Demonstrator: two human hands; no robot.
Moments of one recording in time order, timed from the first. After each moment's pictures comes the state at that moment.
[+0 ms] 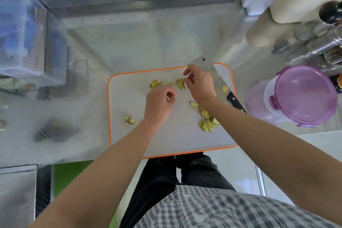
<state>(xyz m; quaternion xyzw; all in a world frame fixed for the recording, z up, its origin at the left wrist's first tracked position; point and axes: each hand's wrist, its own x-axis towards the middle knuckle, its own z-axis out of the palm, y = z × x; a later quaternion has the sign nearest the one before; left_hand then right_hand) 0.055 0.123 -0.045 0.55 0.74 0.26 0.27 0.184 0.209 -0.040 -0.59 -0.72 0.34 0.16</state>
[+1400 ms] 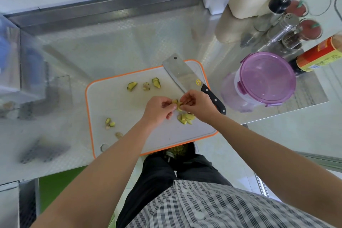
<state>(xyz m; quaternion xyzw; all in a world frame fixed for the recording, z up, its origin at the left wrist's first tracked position) 0.109 0.112 -0.044 0.41 0.66 0.26 0.56 0.276 0.143 -0.029 -0.58 -0.60 0.53 0.15</state>
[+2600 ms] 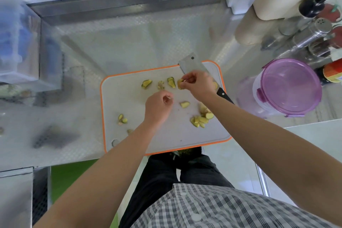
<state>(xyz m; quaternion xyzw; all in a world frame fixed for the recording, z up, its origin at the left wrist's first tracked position) 0.080 0.112 -0.048 0.47 0.76 0.24 0.38 0.216 0.200 -0.029 -0.64 -0.57 0.49 0.17</state>
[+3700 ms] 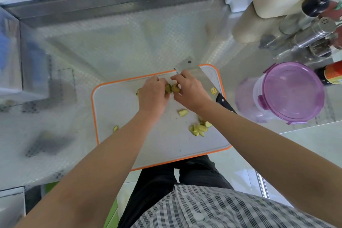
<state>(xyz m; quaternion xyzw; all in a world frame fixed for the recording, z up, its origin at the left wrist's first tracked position) 0.067 0.173 -0.045 0.64 0.75 0.06 0.16 0.200 0.211 -0.043 -0.51 -0.80 0.31 0.07</state>
